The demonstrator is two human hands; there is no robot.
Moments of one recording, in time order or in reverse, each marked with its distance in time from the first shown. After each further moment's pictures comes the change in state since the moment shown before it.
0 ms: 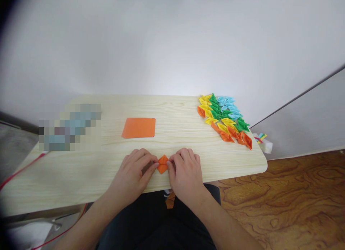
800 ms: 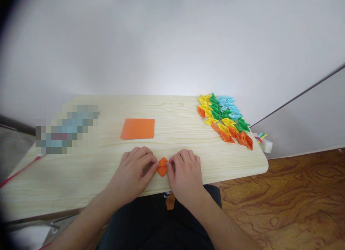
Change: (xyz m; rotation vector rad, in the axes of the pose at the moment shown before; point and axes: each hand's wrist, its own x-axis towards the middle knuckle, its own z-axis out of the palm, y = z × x) left_hand 0.012 0.000 -0.009 0.058 -0.043 0.037; right_hand 0.002 -0.002 0.003 -0.014 0.008 0.034
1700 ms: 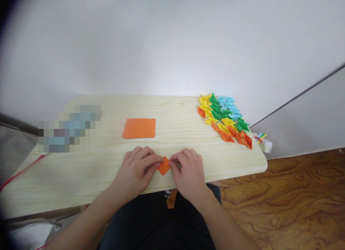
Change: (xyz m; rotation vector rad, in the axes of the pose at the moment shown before) left_hand -0.004 -0.005 0.009 -0.019 0.014 0.033; right_hand 0.003 0.011 -0.005 0.165 -0.030 0.056
